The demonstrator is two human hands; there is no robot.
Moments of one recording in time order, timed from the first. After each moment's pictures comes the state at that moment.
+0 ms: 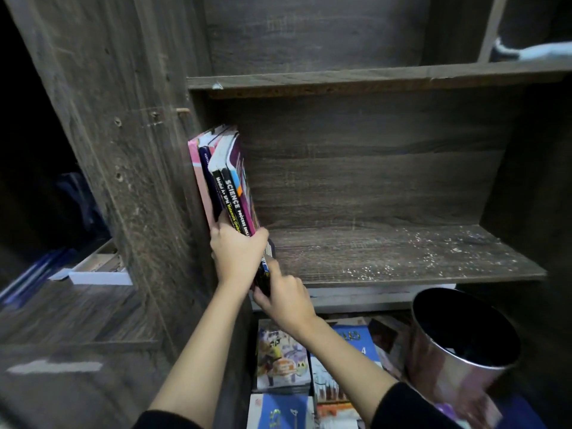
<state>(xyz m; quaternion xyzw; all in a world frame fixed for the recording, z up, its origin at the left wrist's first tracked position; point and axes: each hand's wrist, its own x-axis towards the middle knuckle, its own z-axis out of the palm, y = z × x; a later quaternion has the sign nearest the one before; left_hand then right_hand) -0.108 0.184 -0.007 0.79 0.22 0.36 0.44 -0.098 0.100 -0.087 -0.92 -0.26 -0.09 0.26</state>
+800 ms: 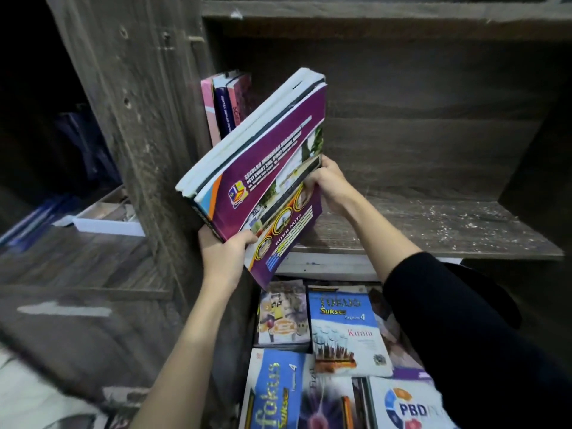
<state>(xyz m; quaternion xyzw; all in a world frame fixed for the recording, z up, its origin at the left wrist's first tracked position) -0.161 0.197 -0.044 0.61 0.17 0.35 0.69 0.009 0.083 -0.013 -0.68 -0.16 0.09 0.71</state>
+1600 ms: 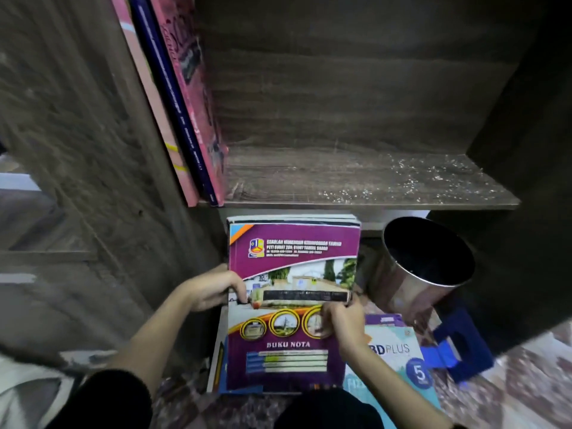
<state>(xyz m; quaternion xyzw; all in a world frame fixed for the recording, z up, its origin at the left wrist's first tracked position) -0.150 0.199 -0.173 0.71 0.14 -0.27 0.64 -0.155 -0.030 -0.247 -0.70 0.23 0.04 0.67</state>
